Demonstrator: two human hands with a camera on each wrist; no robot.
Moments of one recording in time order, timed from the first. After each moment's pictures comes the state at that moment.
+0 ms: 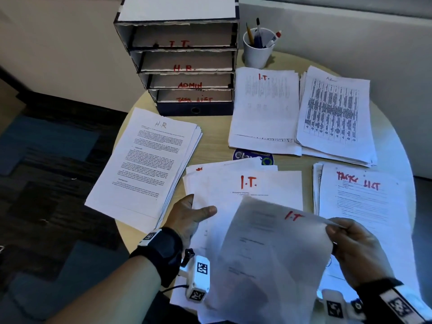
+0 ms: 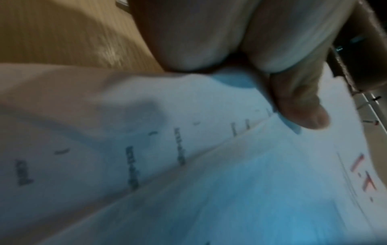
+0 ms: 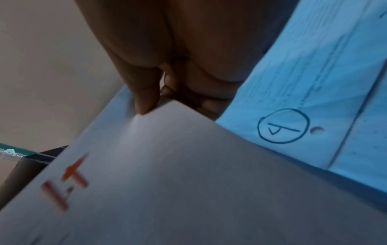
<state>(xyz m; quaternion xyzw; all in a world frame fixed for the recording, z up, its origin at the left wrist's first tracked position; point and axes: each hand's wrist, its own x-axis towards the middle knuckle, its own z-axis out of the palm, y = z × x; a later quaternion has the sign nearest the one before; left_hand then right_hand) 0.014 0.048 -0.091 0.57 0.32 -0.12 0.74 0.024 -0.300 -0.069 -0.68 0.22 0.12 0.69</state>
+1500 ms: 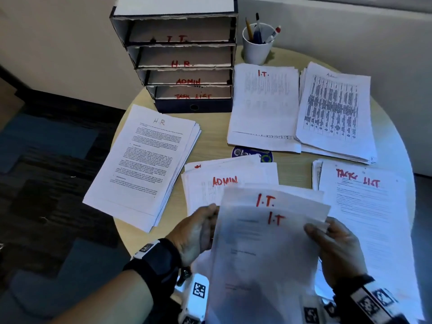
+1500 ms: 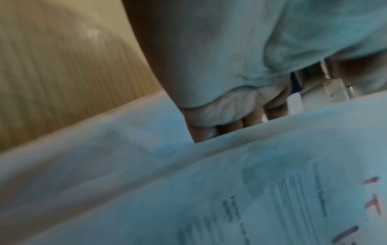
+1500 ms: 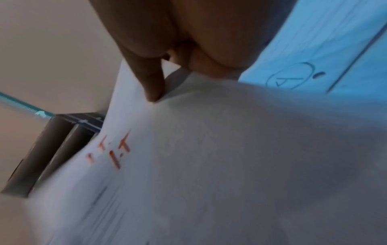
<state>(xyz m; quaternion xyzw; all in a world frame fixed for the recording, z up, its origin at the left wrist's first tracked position) -0.006 0.028 -0.066 0.47 0.29 -0.32 0.77 0.016 -0.262 -0.067 -0.68 0.23 0.11 0.69</state>
